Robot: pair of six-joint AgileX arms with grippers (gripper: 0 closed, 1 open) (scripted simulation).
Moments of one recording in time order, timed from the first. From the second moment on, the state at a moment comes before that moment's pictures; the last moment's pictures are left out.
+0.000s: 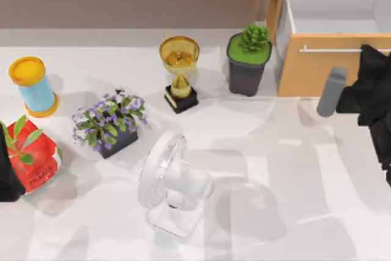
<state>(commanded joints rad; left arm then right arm) 0.00 0.00 0.00 0.00 0.00 0.00 0.24 2.07 0.54 1.52 0.28 -1.55</state>
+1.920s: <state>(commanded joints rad) 0.00 0.00 0.00 0.00 0.00 0.00 0.16 2.30 1.10 1.19 0.20 -1.55</state>
